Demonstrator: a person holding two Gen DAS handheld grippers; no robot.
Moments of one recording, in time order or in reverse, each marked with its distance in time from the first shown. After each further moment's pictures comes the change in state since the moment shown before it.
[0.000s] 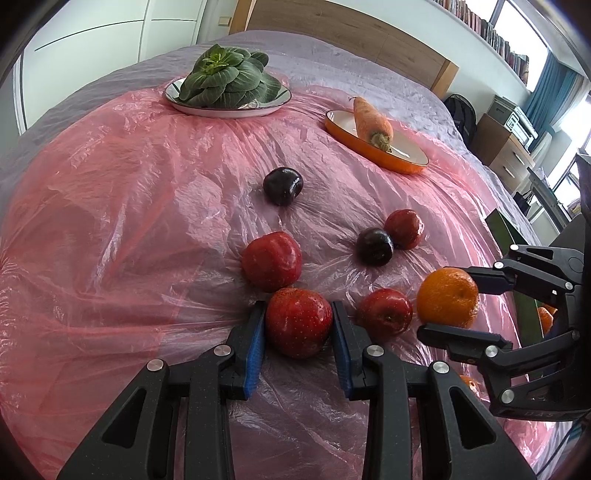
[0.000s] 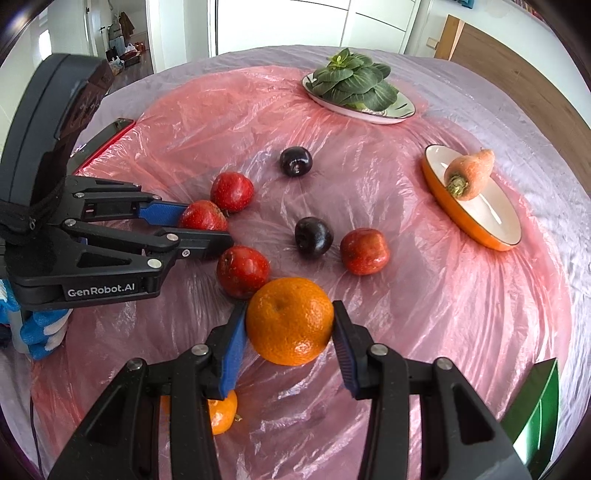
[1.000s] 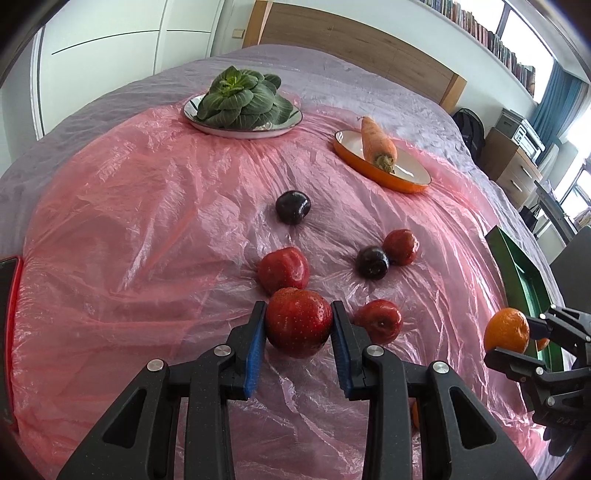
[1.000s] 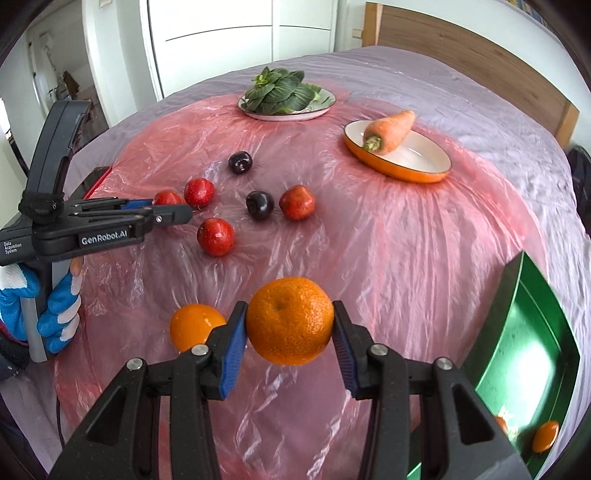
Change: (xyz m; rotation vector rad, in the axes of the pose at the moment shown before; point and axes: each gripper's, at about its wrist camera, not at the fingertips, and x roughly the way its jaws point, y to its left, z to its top) left arm -0.024 -0.002 0.001 -0.032 -0.060 0.046; right arm -0.054 -0.017 -0.059 0.280 -0.091 -0.067
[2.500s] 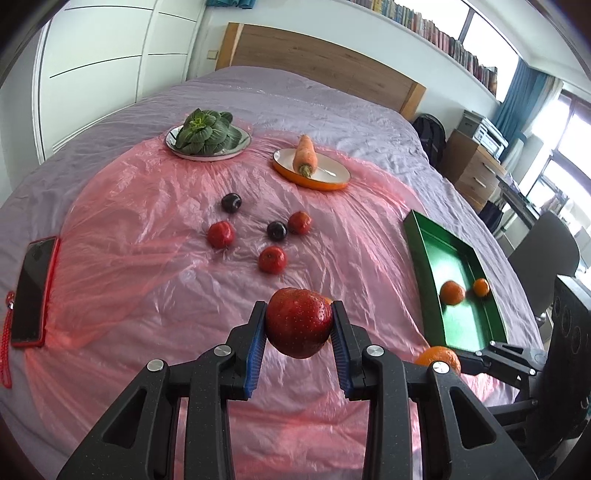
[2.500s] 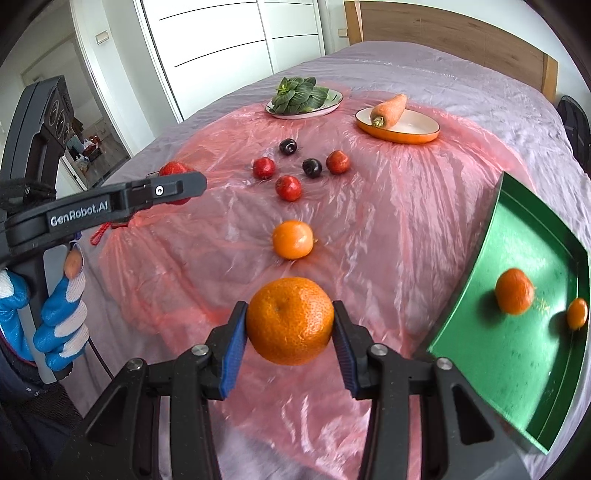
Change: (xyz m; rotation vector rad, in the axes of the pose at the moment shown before) left arm -0.129 -0.067 -0.052 0.059 -0.041 -0.086; right arm -0.086 0.049 -0.078 0.140 -0.035 0.109
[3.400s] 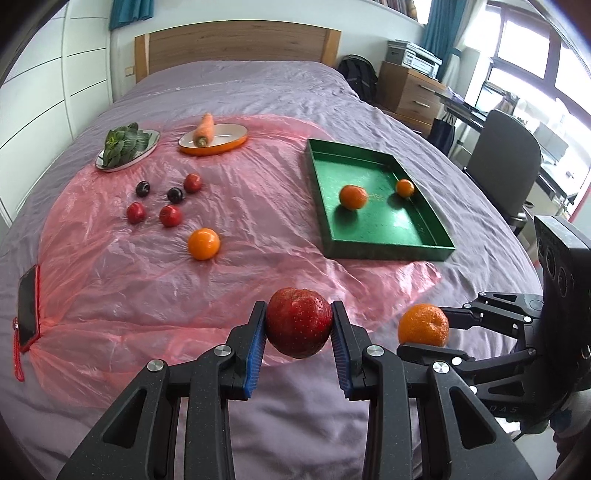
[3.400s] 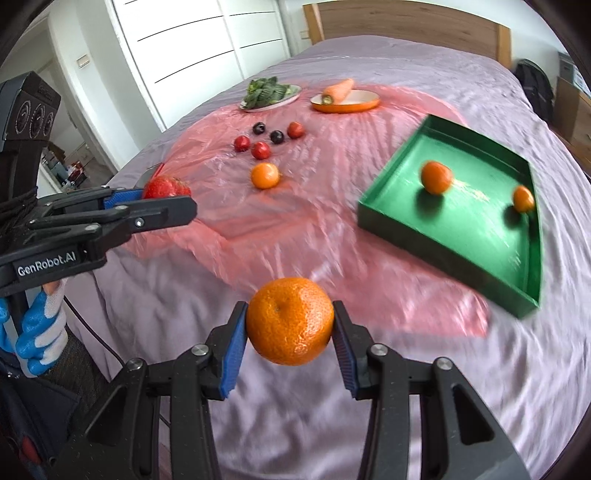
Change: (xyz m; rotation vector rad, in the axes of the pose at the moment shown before) left arm -0.053 -0.133 -0.071 0.307 0.123 -0.056; right arm -0.087 -0.017 -0.109 0.137 -0.025 -0.050
